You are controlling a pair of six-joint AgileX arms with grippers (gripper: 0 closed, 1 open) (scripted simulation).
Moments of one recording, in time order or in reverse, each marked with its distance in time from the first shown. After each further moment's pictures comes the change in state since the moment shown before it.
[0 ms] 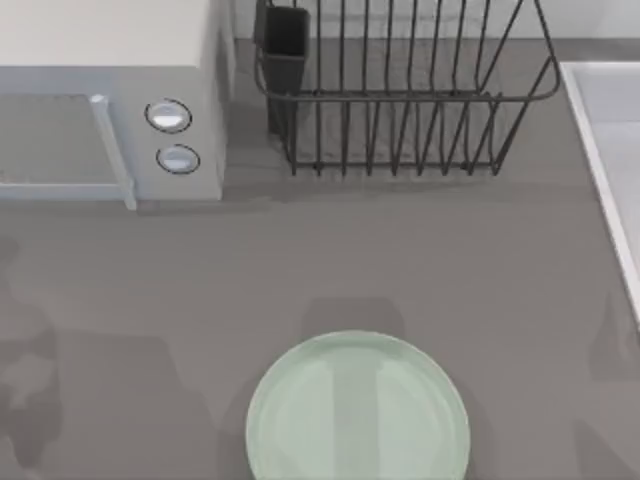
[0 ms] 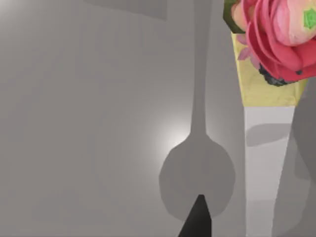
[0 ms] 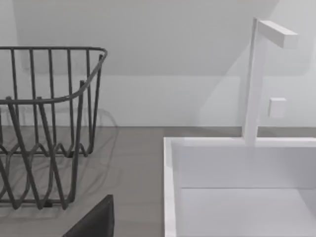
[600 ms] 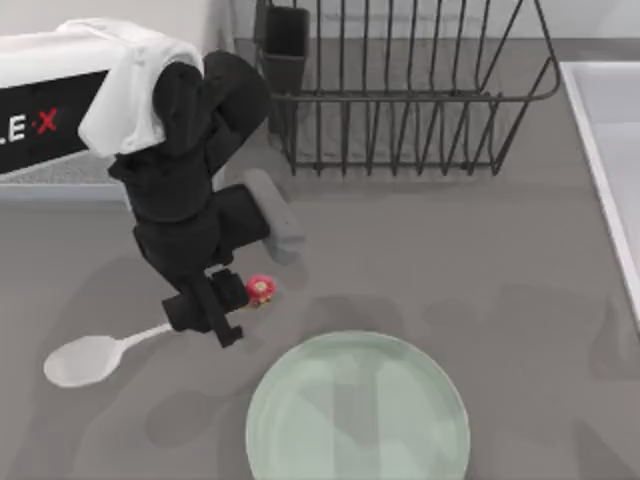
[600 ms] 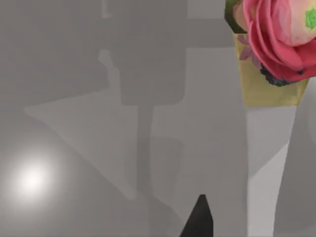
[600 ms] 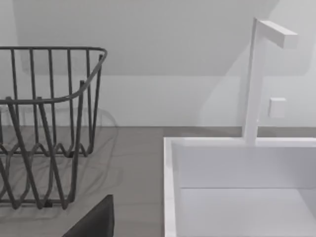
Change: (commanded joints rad) left arm -0.910 0.269 0.223 0.009 0.005 0.044; right arm 0.000 0.000 0.000 0.000 0.000 0.000
